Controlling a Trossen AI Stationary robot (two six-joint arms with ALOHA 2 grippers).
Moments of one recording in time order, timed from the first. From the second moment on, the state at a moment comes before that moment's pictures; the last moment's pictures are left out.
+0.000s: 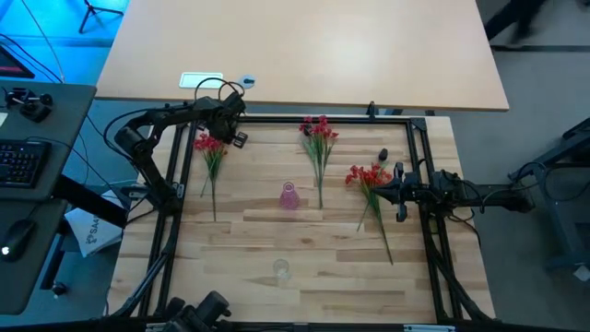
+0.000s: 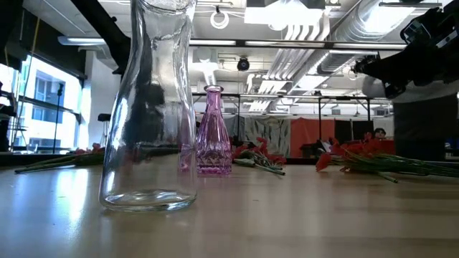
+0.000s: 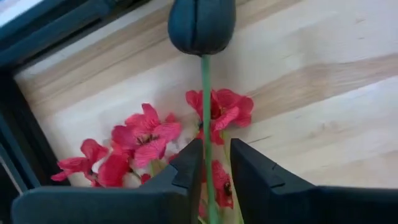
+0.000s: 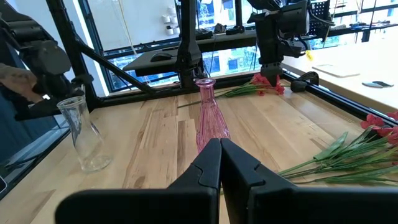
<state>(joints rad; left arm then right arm) 0.91 1.74 1.07 -0.79 -0.23 -0.24 0.03 0.02 0.05 -0.09 0.10 0.13</state>
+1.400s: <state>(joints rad) 0.92 1.67 1.27 -0.84 -0.23 -0.20 0.03 0.02 0.05 -0.09 0.10 0.13</state>
